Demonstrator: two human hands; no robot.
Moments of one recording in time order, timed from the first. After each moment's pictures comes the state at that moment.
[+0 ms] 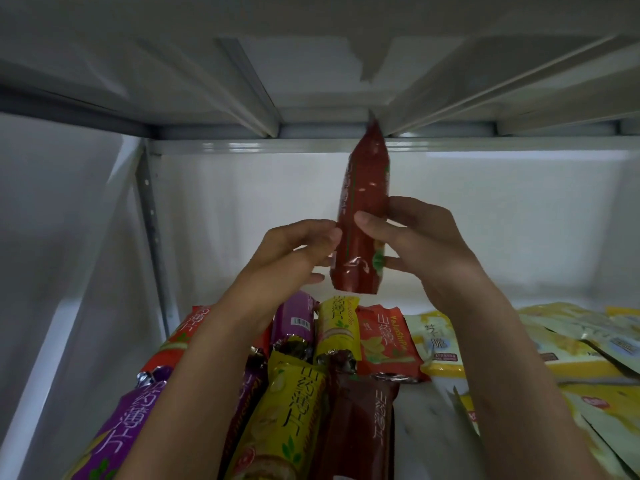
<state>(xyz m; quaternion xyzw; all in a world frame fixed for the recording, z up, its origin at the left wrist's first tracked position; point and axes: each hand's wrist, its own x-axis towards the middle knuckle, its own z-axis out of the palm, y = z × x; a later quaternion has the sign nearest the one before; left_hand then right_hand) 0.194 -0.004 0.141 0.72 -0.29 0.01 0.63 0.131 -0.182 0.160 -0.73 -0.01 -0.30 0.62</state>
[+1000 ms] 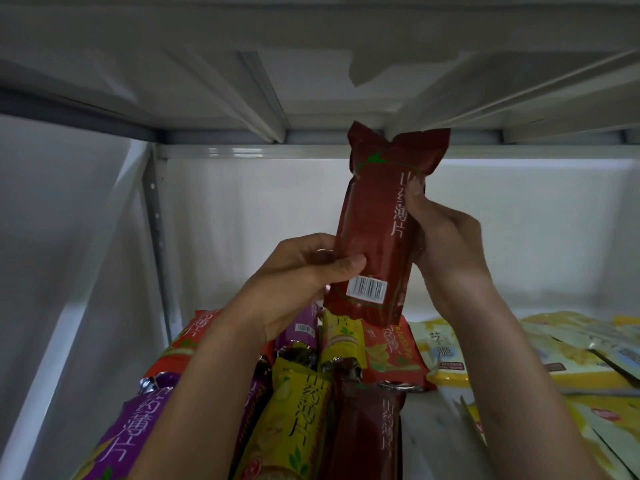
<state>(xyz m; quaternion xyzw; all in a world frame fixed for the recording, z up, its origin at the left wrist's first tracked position) 0.192 -0.003 0.139 0.65 -0.33 -0.10 0.68 0.138 -0.182 0.159 -0.61 -0.06 -0.36 0.70</state>
